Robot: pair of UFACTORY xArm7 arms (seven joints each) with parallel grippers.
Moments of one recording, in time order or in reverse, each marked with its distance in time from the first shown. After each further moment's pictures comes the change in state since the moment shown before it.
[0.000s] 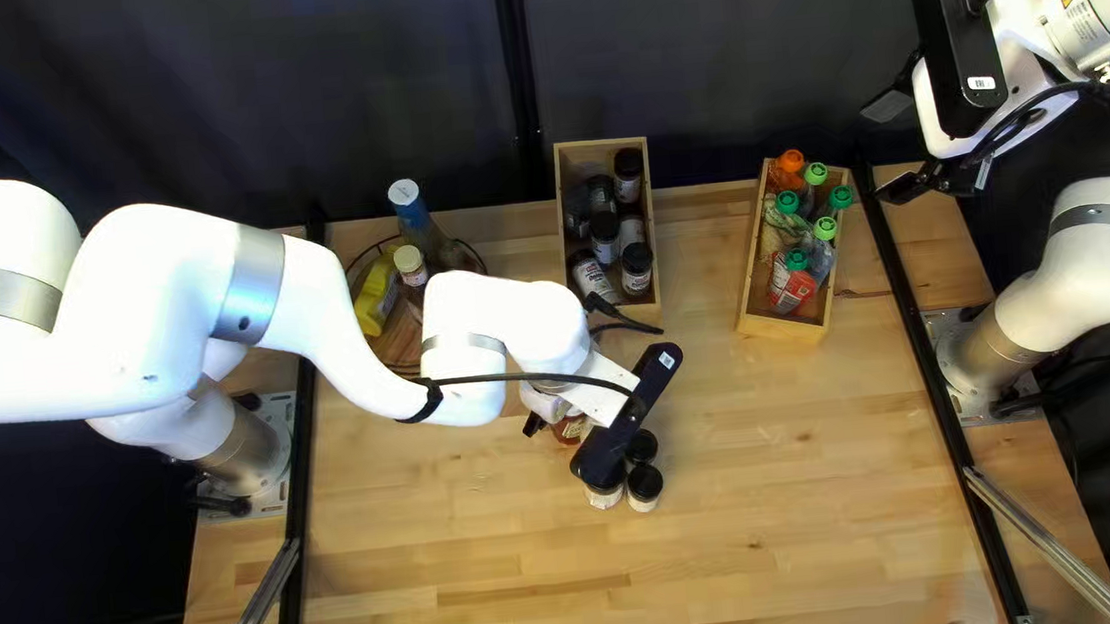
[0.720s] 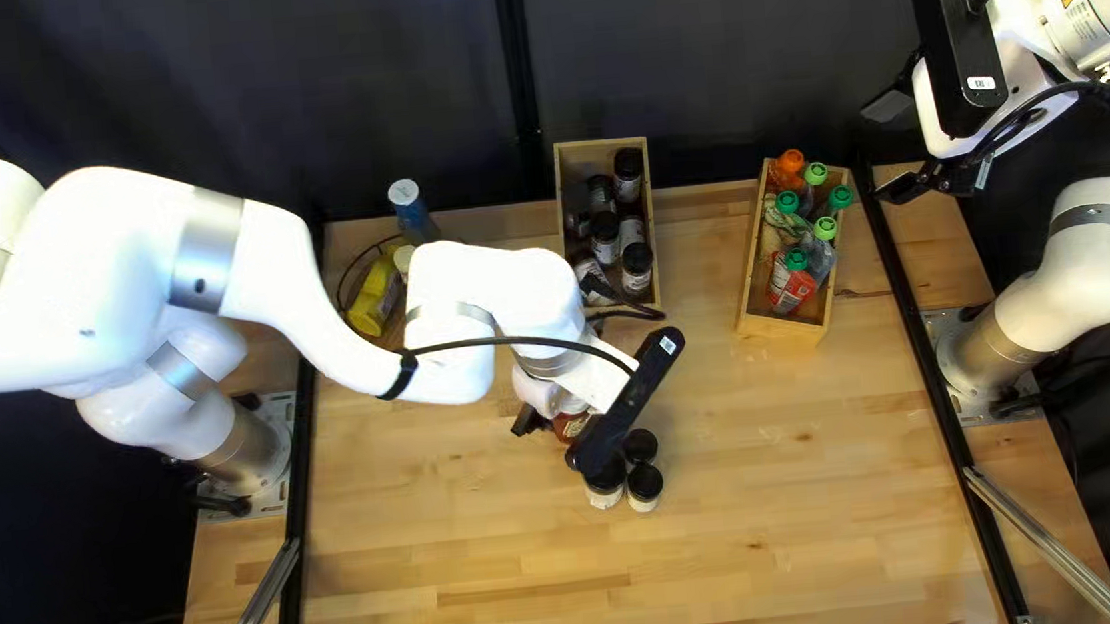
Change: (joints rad) left arm 0.019 0.019 0.009 0.012 -0.060 -0.028 0.015; right arm 0.000 0.000 0.000 0.000 0.000 0.000 0.000
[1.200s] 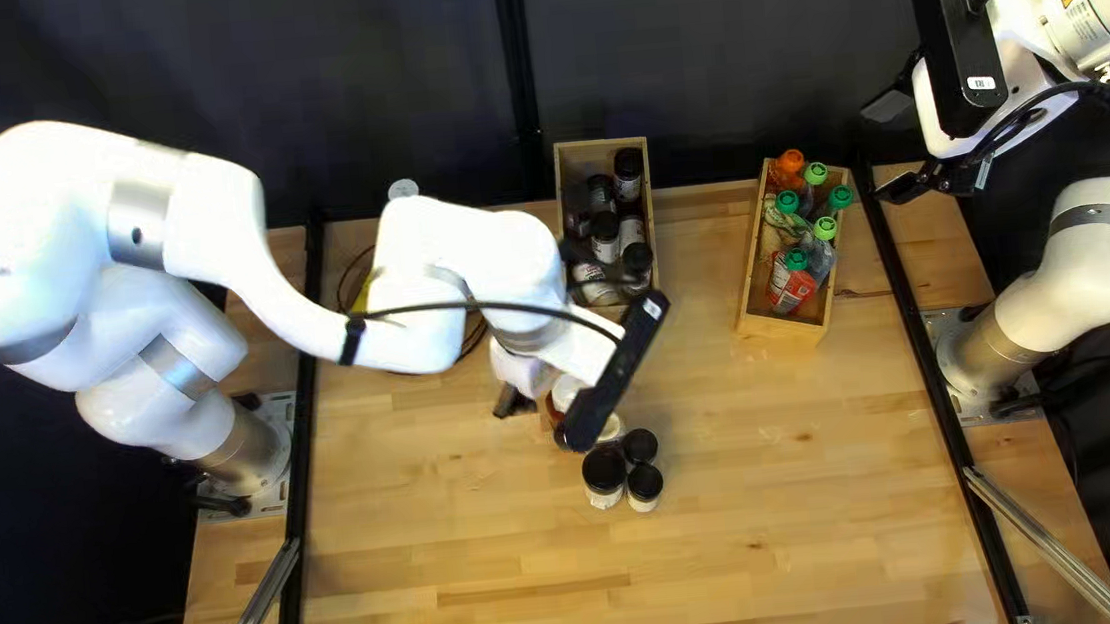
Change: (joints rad) left arm -0.017 -0.106 -0.014 0.045 0.051 0.119 -0.065; right arm 0.000 0.000 0.000 0.000 0.000 0.000 0.000
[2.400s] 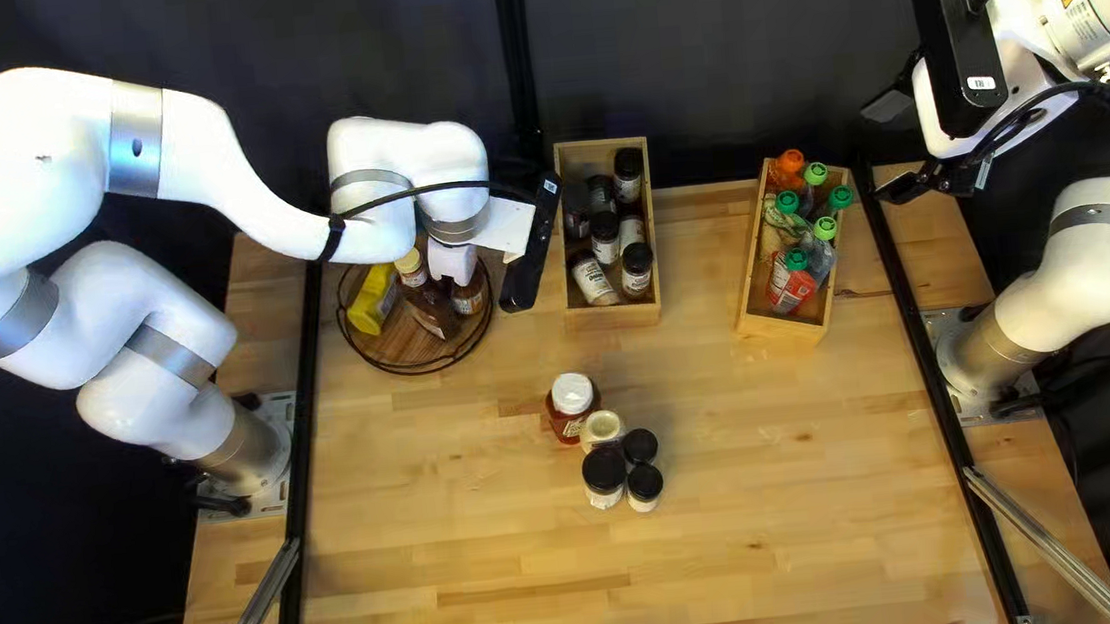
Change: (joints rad) left arm 0.249 -0.240 0.125 -0.188 0.375 0.132 -0.236; right arm 0.000 0.000 0.000 0.000 0.000 0.000 0.000
